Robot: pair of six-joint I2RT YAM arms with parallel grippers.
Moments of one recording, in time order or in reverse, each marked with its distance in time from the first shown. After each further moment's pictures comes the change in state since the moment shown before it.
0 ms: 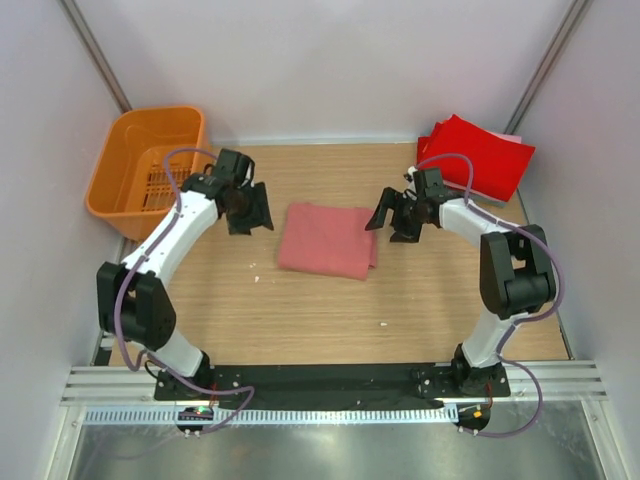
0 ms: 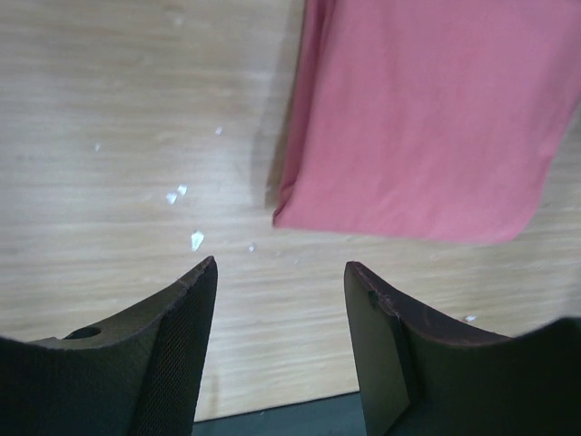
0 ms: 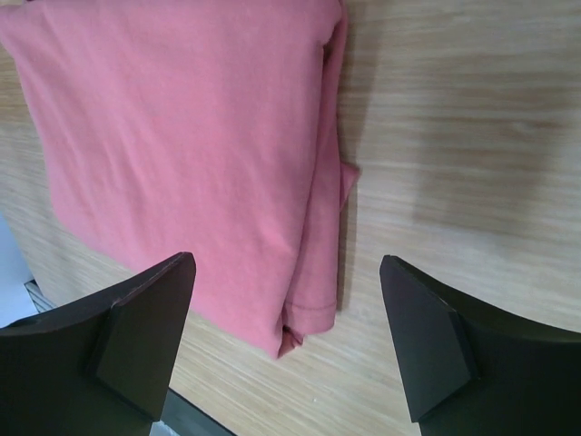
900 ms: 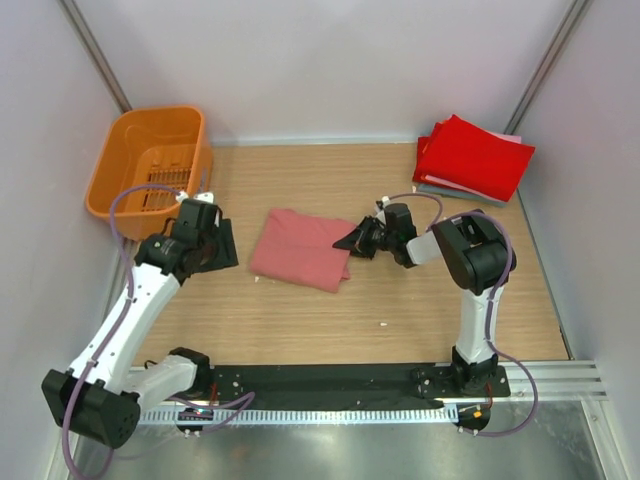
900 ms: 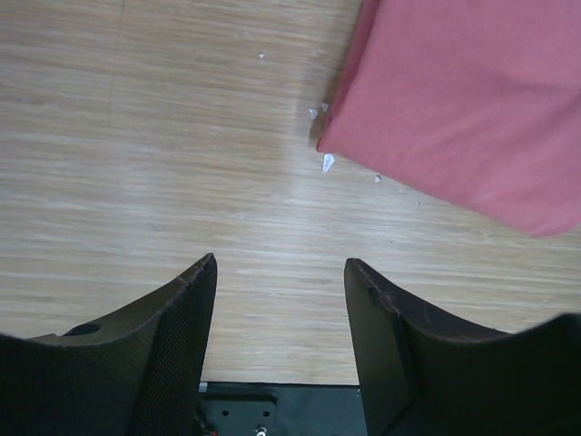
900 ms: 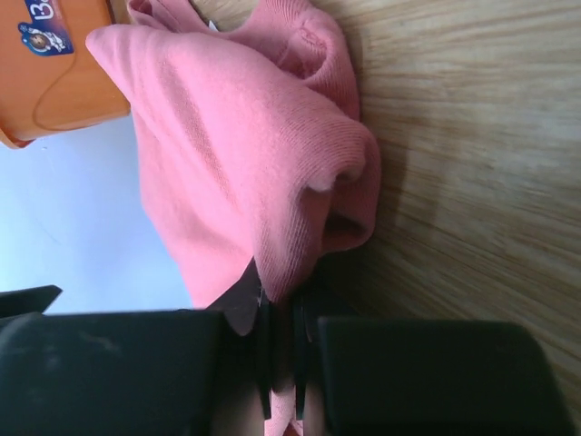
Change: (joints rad) left arm 0.000 -0.527 -0.365 -0.061 -0.240 0.071; right arm 0.172 0.277 -0.289 0.956 -0.203 0.521
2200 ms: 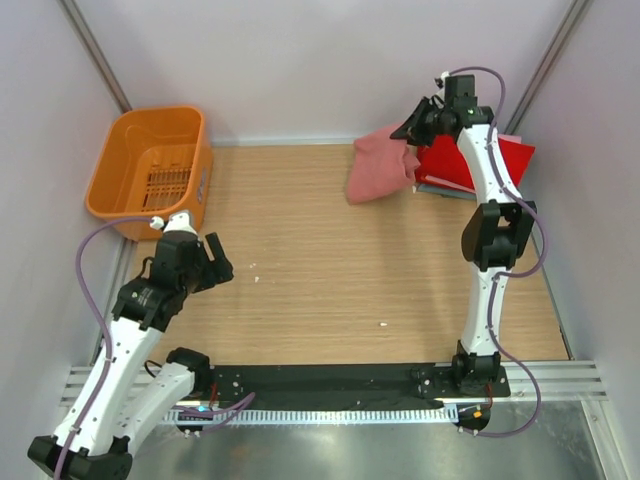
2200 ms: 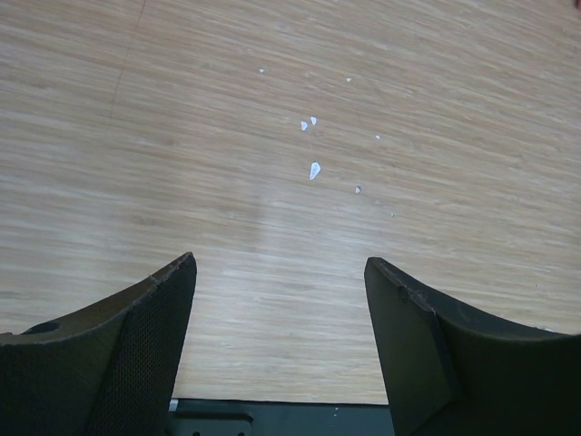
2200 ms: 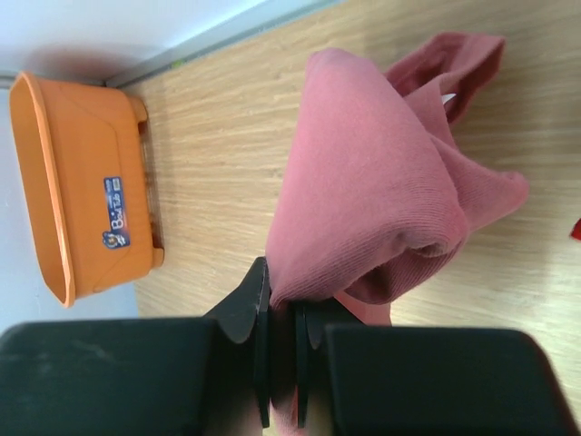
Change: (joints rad) left arm 0.000 -0.349 -0.191 0.051 -0.037 -0.106; right arm -0.317 0.180 1.383 -1.316 0.125 -0.455
